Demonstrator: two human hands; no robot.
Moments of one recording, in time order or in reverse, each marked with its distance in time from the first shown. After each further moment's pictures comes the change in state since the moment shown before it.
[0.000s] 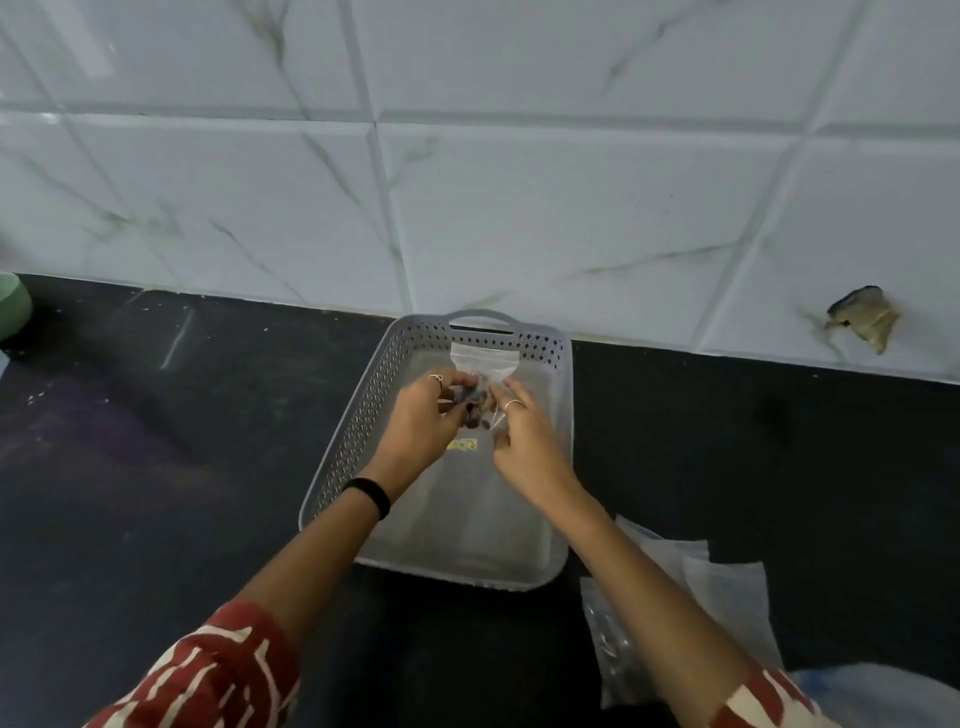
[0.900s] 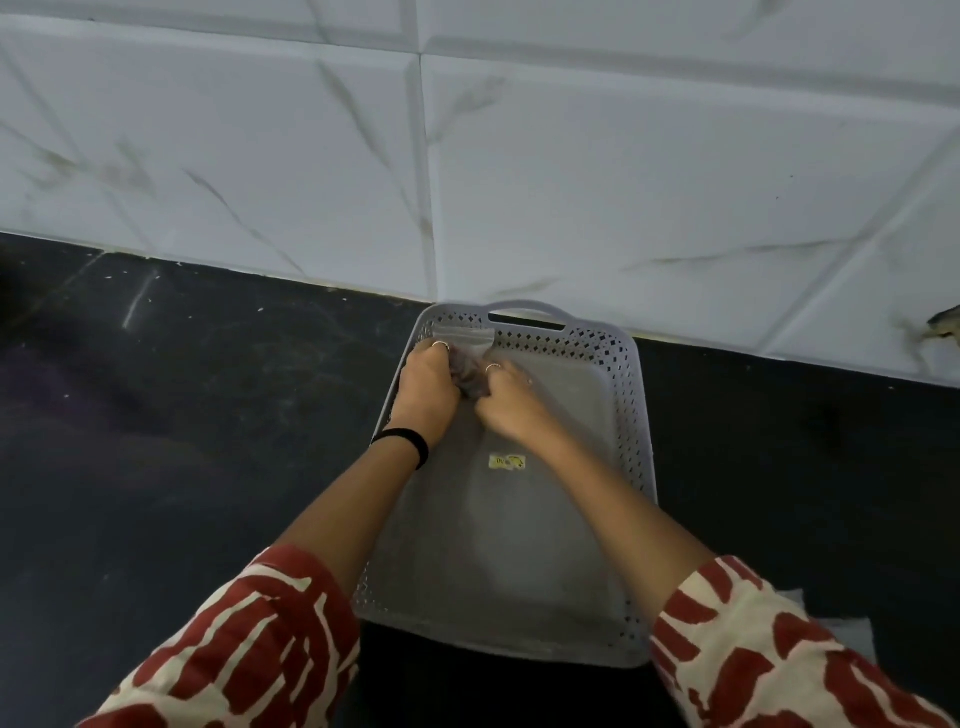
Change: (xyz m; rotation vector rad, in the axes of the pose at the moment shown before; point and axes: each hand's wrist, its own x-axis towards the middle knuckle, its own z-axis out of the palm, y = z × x) left_hand 0.084 -0.075 -0.010 0.299 0.015 -0.129; right_hand 0.117 -0.011 0.064 -0.210 -0.185 0.209
